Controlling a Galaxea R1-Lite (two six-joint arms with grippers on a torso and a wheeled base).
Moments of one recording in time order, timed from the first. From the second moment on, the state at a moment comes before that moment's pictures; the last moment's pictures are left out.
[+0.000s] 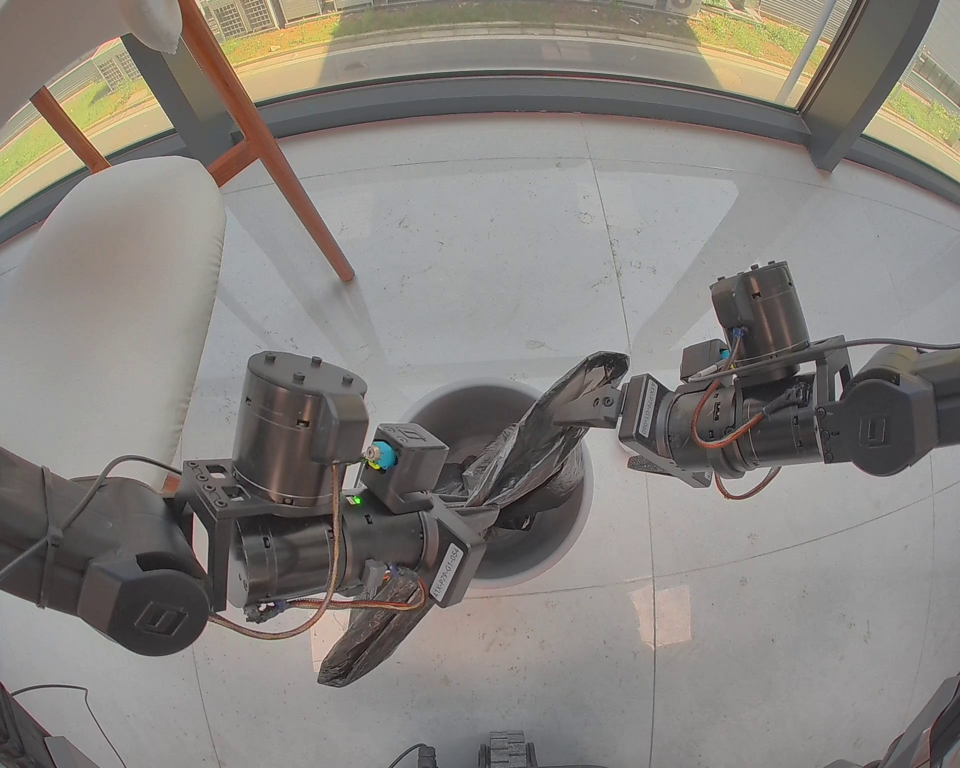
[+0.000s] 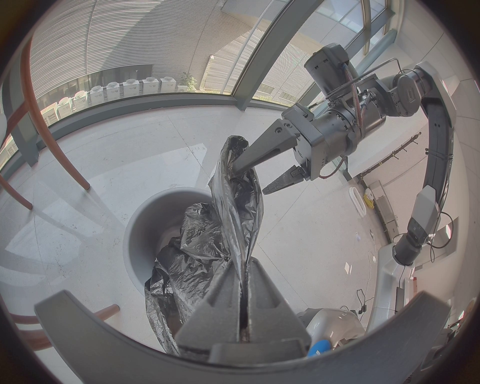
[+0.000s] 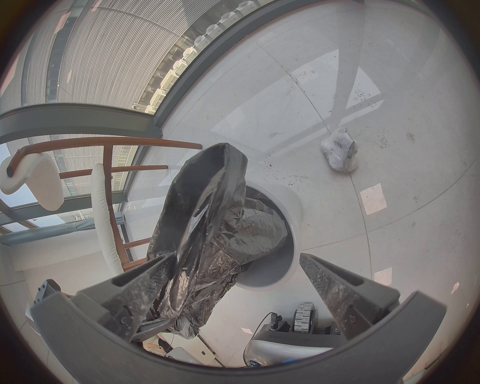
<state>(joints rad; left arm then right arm) -0.73 1.72 -0.86 -0.39 -0.07 0.08 0.59 1.82 -1.20 -0.01 0.10 0.74</state>
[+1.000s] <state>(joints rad) -0.73 1.72 -0.87 -0.39 -0.07 0.08 0.61 1.90 -1.29 -0.01 0.09 0.70</state>
